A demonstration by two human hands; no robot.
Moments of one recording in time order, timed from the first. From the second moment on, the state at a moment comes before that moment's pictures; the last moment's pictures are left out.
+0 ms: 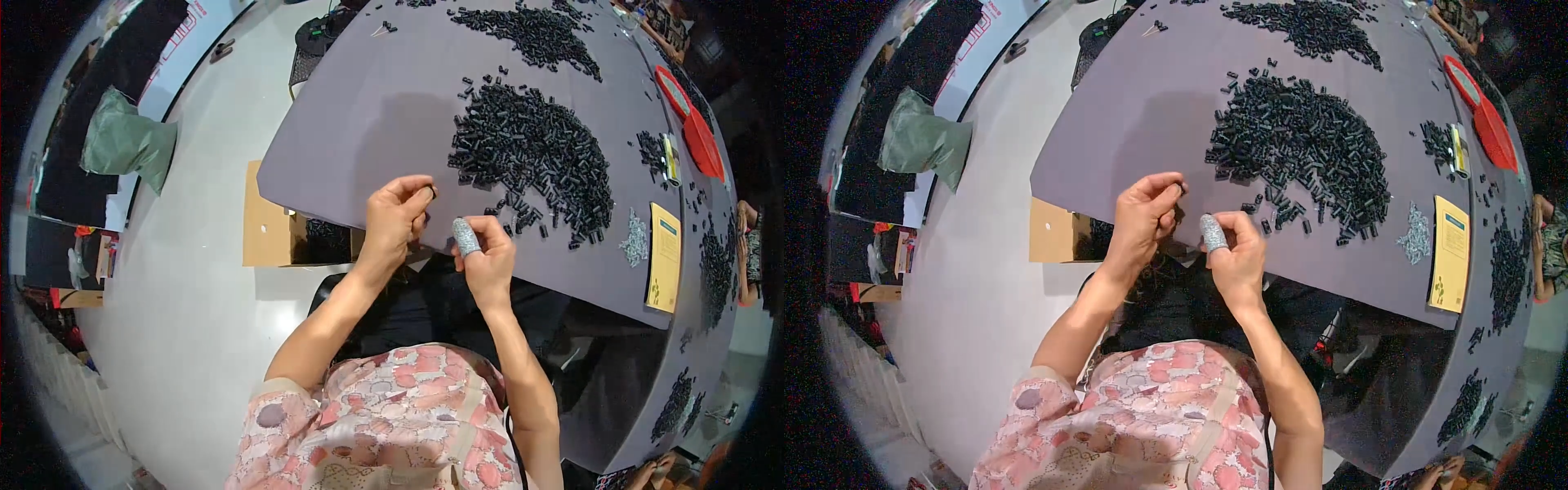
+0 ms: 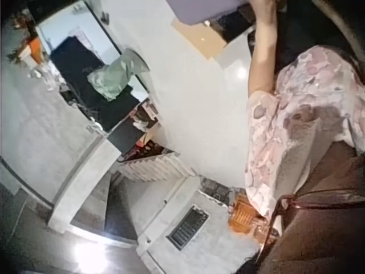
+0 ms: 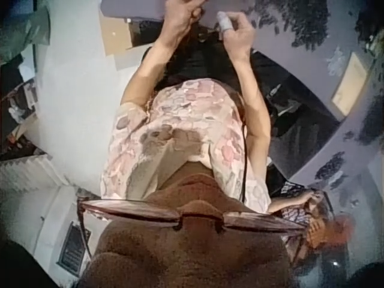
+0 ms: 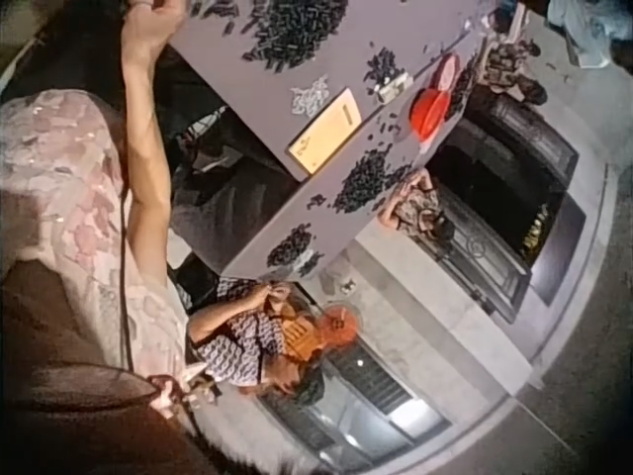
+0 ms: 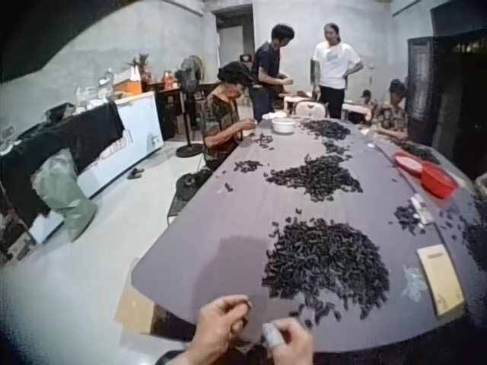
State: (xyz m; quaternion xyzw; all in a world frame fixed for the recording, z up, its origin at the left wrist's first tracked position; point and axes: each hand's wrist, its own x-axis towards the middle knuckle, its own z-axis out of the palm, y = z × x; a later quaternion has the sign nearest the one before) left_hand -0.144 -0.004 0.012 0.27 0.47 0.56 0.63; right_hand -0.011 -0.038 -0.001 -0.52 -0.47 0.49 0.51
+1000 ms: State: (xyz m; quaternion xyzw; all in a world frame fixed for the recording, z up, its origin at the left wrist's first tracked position) left_hand -0.184 0.016 -0.005 0.32 0.49 0.58 0.57; right_hand -0.019 -0.008 0.012 -0.56 -0.76 0.10 0.32
